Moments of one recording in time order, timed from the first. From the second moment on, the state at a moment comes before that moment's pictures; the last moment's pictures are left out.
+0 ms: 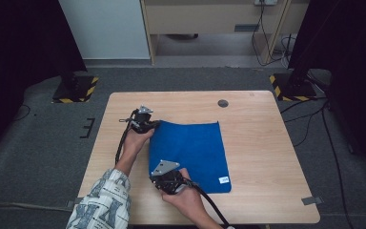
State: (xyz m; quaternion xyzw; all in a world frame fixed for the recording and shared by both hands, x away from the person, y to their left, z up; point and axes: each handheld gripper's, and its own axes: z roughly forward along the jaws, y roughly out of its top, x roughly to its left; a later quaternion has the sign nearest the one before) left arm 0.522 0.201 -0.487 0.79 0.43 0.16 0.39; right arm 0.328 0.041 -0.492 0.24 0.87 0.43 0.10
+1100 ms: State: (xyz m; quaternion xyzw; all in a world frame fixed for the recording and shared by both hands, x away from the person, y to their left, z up) left arm 0.530 0.227 -0.456 0.80 0.44 0.17 0.37; right arm 0.318 0.051 -0.466 0.23 0.85 0.46 0.11
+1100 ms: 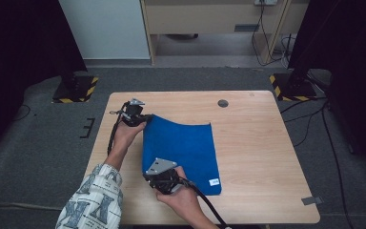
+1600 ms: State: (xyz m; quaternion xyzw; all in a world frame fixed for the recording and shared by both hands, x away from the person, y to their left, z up) left arm 0.527 0.241 -0.449 0.80 0.44 0.17 0.37; right arm 0.315 0.066 -0.458 0.24 0.84 0.47 0.11
